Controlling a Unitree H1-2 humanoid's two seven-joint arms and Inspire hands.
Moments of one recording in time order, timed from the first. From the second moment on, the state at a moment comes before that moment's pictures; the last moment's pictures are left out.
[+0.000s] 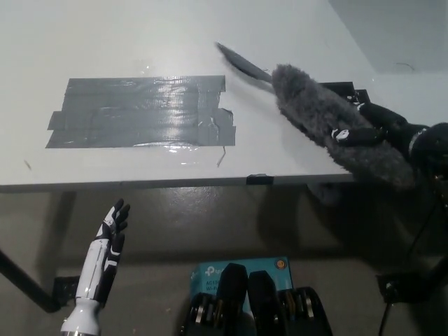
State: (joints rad) left_arm -0.09 0.18 -0.08 0.27 0.13 -0.43 0.11; right_arm -0.86 -0.32 0.06 0.73 -0.18 0.29 0.52
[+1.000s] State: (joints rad) left_arm -0.08 0.18 -0.08 0.29 0.13 -0.43 0.11; right_arm -0.57 -0.18 -0.01 0.40 0.35 0.38 0.35
